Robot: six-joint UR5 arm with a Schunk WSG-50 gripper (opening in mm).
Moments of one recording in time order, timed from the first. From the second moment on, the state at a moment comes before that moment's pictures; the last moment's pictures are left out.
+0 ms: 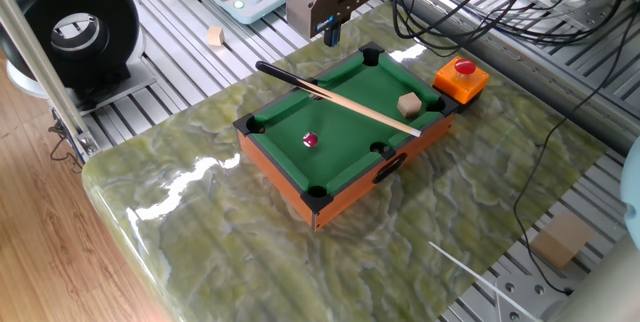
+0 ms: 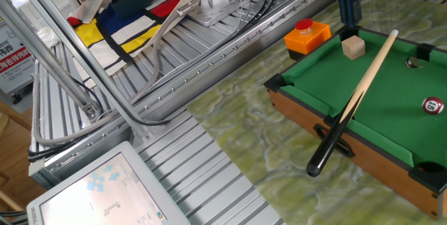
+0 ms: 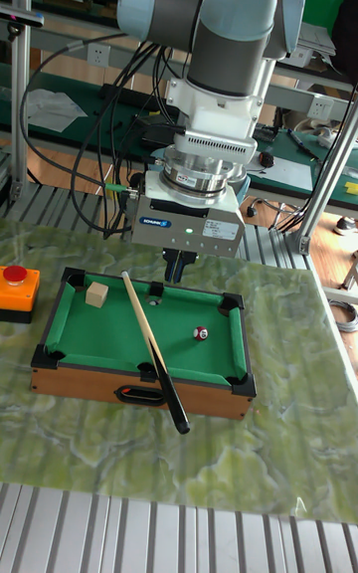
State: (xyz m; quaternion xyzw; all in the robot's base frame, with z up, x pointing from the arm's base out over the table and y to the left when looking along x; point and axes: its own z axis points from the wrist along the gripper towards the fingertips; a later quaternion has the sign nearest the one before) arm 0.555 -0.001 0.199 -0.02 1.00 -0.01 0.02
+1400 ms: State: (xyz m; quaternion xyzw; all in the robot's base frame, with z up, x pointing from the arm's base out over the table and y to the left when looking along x) arm 0.551 0.008 0.199 -0.04 1.00 0.01 0.02
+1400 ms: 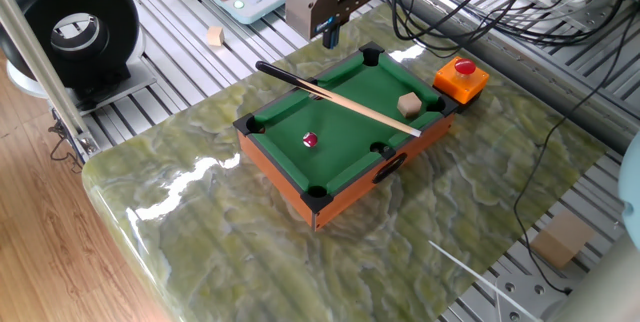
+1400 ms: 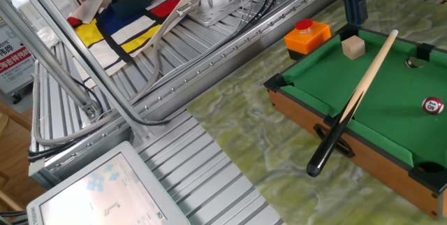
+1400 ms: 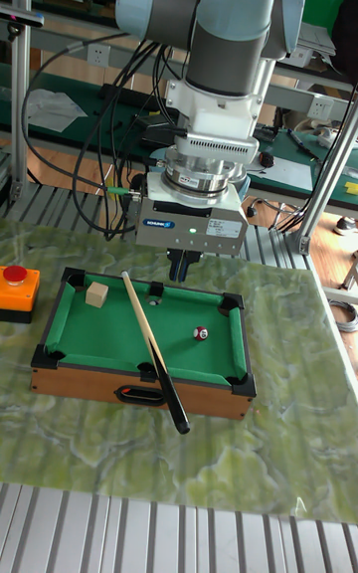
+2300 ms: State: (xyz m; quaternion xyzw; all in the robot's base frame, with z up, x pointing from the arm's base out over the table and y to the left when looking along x) arm 0.544 0.002 0.199 -0.06 1.00 0.00 0.00
